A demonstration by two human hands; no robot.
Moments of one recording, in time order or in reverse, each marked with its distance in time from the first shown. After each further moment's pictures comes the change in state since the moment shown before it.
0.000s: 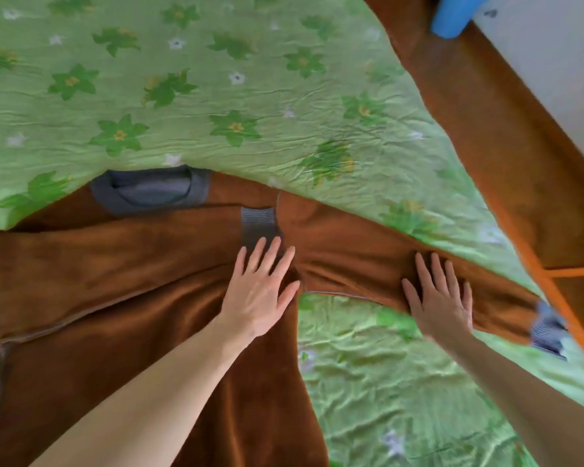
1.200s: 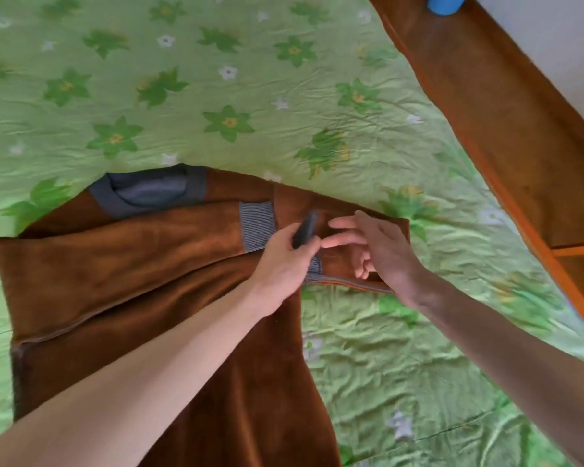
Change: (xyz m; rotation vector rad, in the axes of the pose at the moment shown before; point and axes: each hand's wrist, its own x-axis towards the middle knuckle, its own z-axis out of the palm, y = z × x) left_hand 0.022 0.059 -0.088 -1.332 -0.003 -0.360; right_hand -0.015 -0.133 -0.107 1.193 -0.300 -0.093
